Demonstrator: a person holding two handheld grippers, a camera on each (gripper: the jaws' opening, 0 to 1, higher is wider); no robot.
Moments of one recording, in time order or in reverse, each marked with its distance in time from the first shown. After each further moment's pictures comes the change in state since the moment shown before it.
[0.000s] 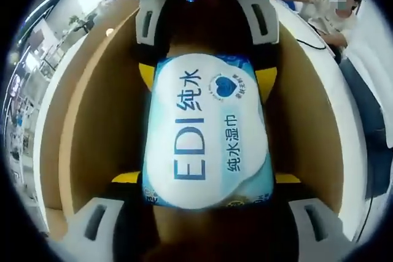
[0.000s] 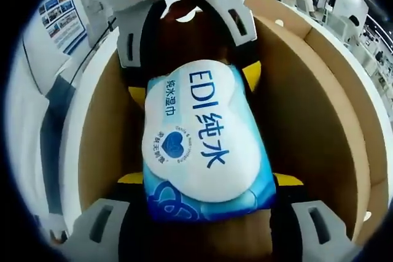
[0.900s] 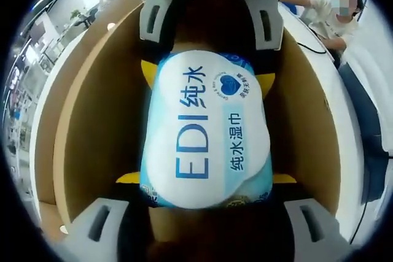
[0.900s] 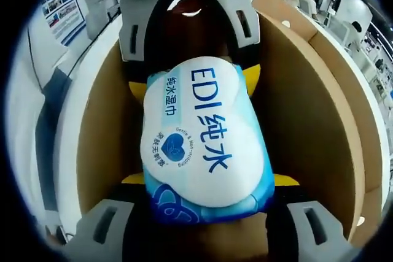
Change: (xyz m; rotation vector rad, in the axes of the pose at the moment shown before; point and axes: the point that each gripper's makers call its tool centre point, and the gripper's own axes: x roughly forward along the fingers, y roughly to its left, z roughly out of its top) left arm -0.002 -0.007 0.000 -0.026 -0.002 -0.010; right arm 0.000 0.003 0.001 -0.047 0.041 -0.037
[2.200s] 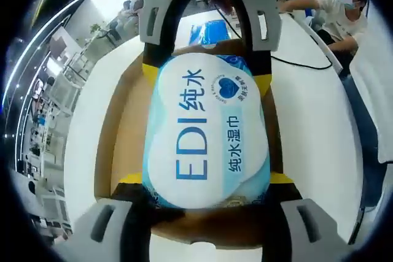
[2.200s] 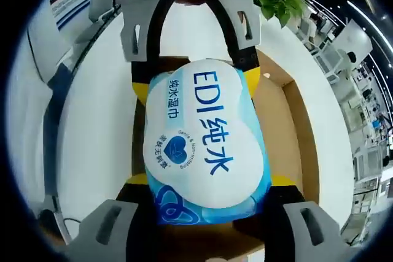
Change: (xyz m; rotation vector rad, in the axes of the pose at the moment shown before) left arm -0.092 0.005 0.036 0.034 -0.036 0.223; right arm -0.093 -0.007 0.047 -0.153 0.019 -0.173
